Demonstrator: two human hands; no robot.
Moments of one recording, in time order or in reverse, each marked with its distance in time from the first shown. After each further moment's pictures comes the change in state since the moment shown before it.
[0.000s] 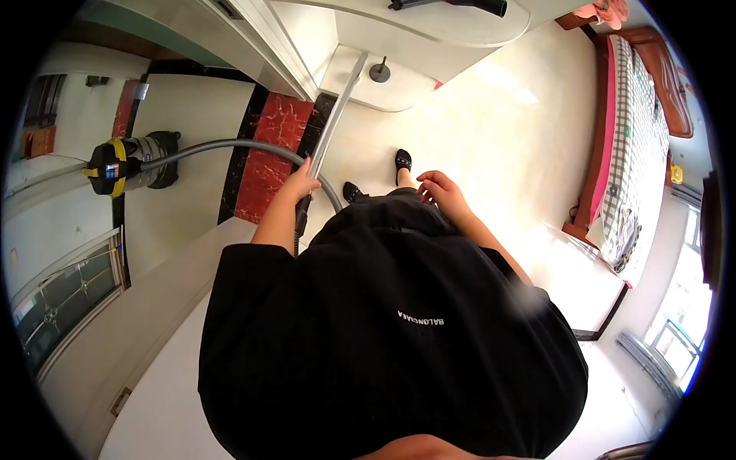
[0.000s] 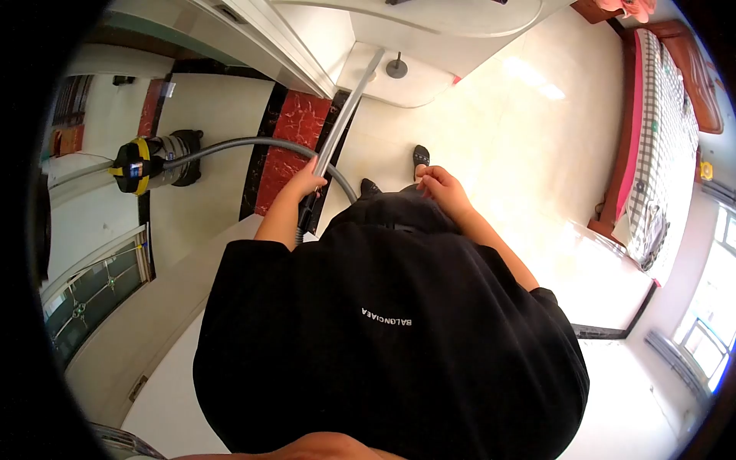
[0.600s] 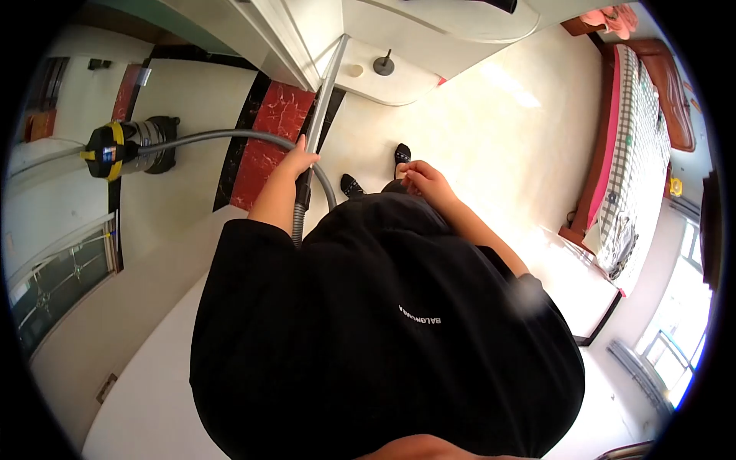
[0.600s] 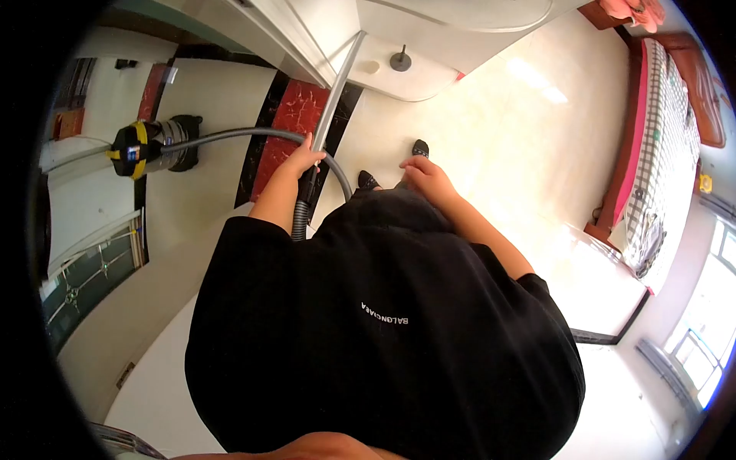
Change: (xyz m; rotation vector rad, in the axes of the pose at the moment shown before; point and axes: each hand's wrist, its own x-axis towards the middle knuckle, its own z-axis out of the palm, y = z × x) left_hand 0.019 0.015 -0.005 -0.259 0.061 -0.072; right_hand 0.023 0.010 0.015 -0.069 -0.107 -0.025
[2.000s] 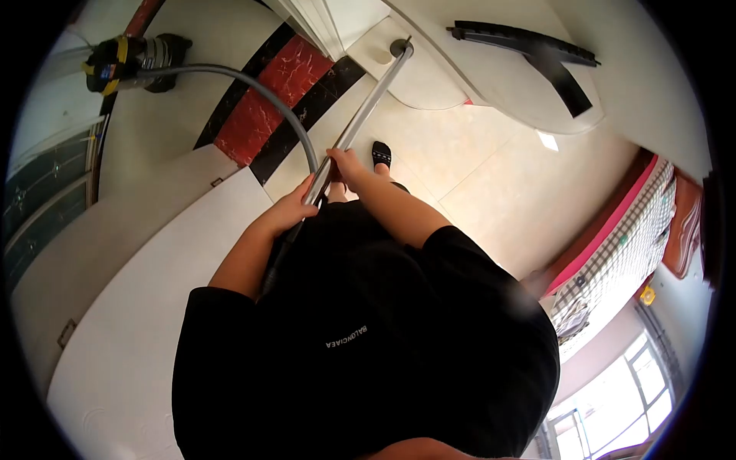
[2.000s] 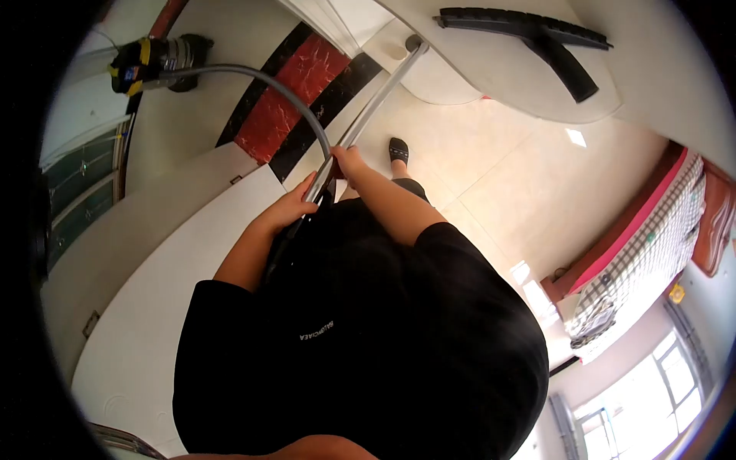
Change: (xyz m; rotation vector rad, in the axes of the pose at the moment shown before) left_hand -0.125 0.046 0.073 -0.232 -0.154 -0.036; right_hand 0.162 0.021 0.077 0.290 -0.097 0.444
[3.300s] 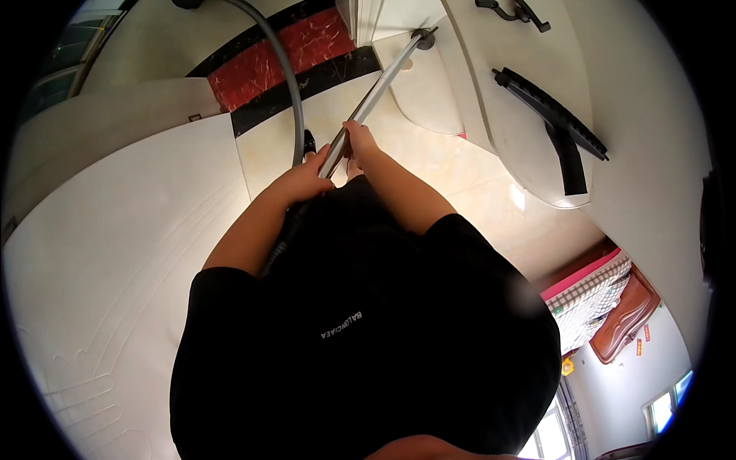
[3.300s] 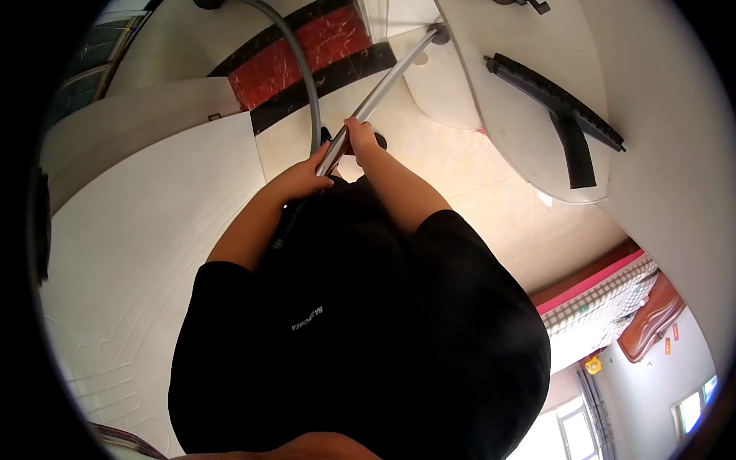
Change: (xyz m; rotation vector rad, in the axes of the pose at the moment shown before) left_hand 0.040 0.015 0.062 -0.030 0.195 0.001; right_hand 0.020 -0.049 -0.038 -0.325 -0.019 0.064
